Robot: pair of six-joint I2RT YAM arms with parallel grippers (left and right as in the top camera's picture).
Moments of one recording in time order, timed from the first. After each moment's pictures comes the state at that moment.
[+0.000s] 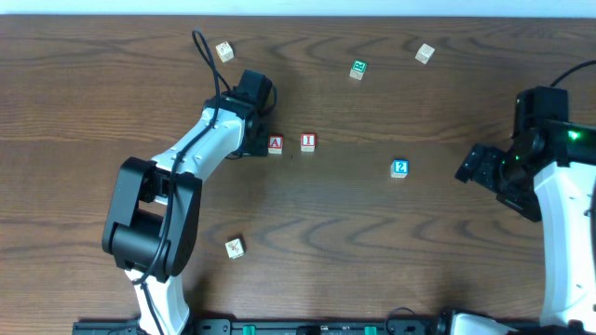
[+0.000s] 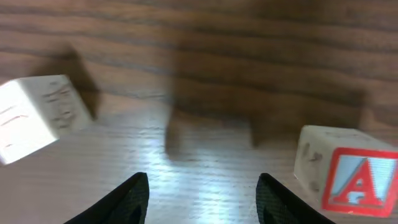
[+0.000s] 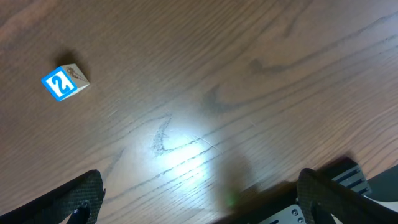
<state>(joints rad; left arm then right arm) -0.35 1.99 1.35 -0.70 -0.10 -0.31 -0.18 1.41 1.32 -1.36 0.10 0.44</state>
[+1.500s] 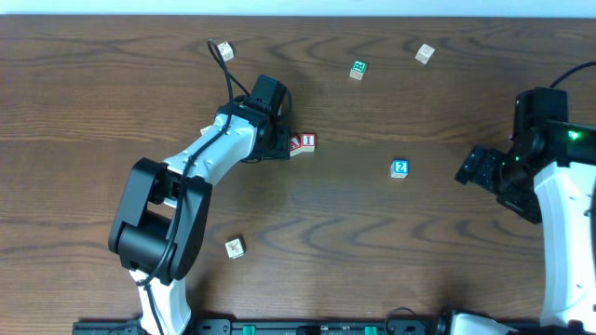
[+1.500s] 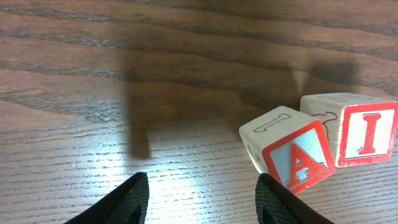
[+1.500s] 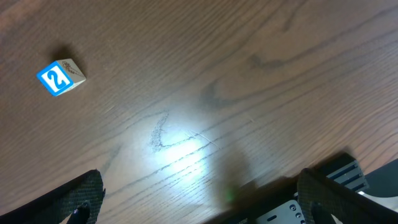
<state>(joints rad) -0.41 1.99 1.34 -0.62 0.09 -0.38 -0.18 1.41 1.32 -1.38 0.10 0.44</state>
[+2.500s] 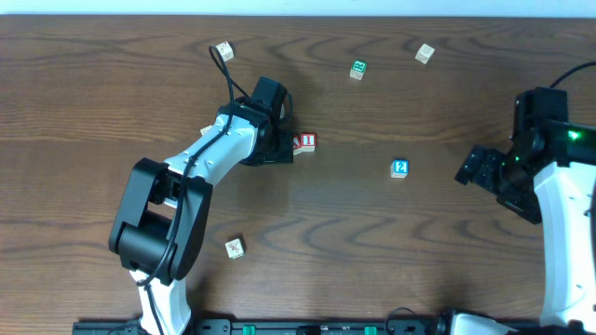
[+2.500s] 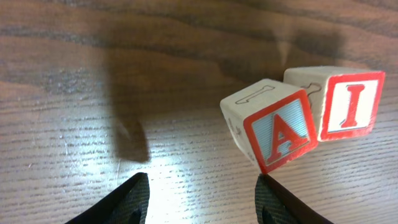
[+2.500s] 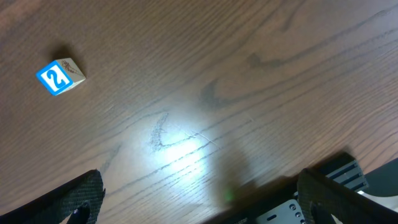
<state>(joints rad) -0.41 1.99 1.34 -0.65 0.17 -0.41 -0.18 1.41 1.32 -1.38 0.10 0.44</state>
